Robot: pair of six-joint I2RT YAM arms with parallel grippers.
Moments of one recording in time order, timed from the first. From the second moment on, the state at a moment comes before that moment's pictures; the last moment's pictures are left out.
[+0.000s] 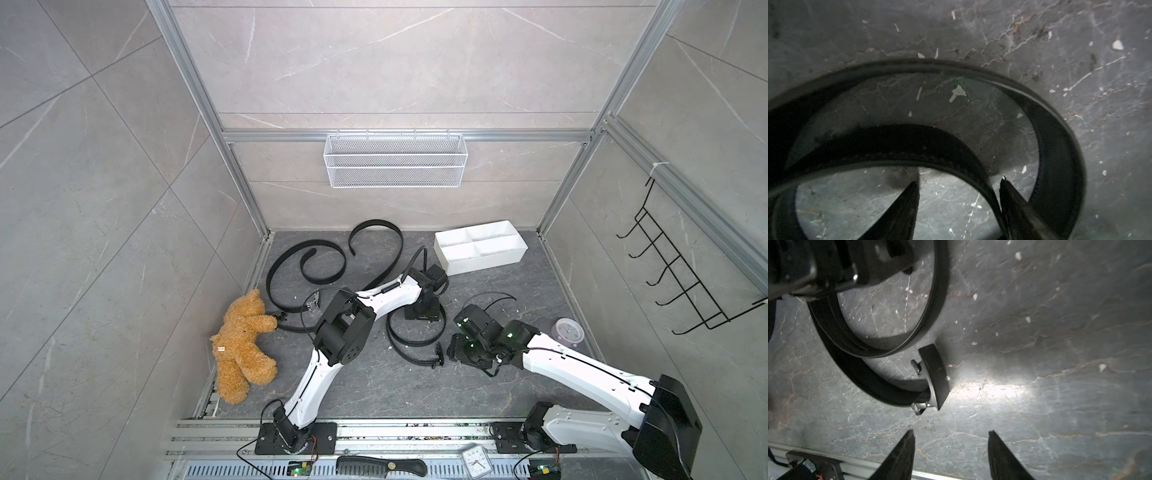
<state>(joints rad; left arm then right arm) -0.84 2.27 1.82 -0.89 0.02 -0.69 0.81 1.20 0.80 -0.78 0.00 0.99</state>
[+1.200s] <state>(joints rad) -0.80 2.21 1.69 -0.77 0.09 -0.66 0.94 1.42 0.62 -0.30 0.09 1.54</state>
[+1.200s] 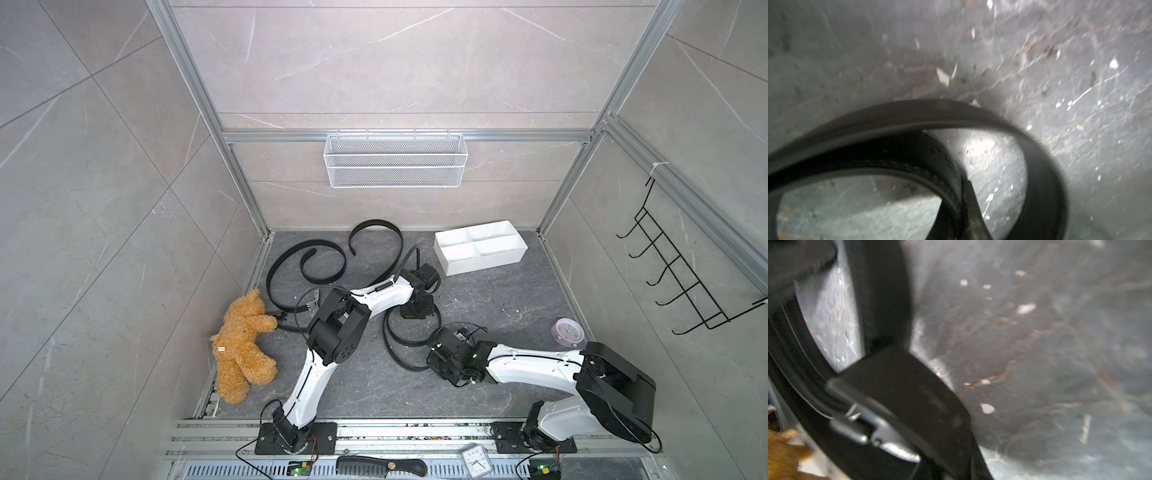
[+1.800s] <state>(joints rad) -0.81 2.00 1.37 -0.75 0.23 -0.38 0.29 1.53 0.84 -0.62 0.09 0.96</state>
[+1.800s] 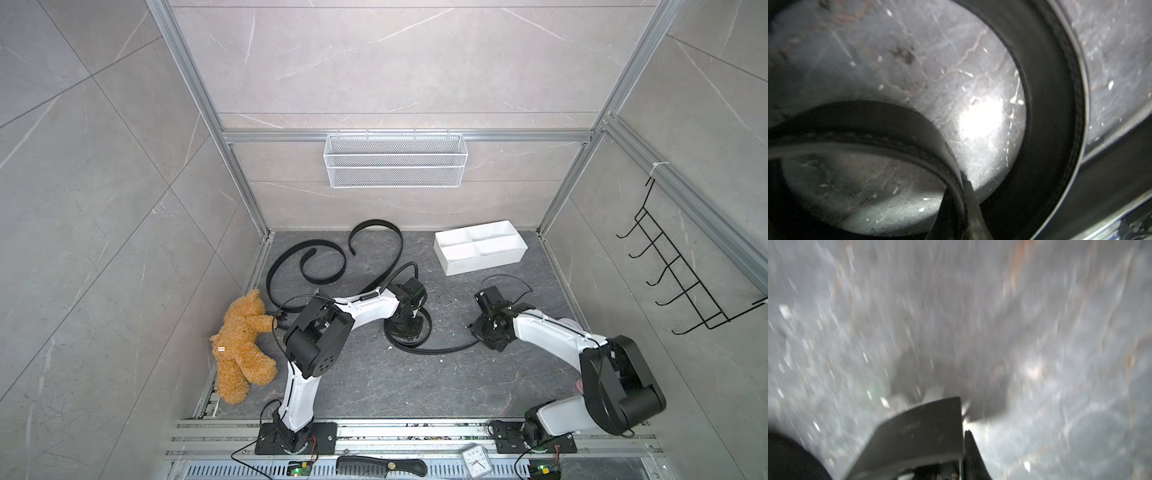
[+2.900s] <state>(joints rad) -0.89 2.00 1.36 -0.81 0.29 -0.45 0.35 1.24 0.92 -0.84 -0.10 0.78</state>
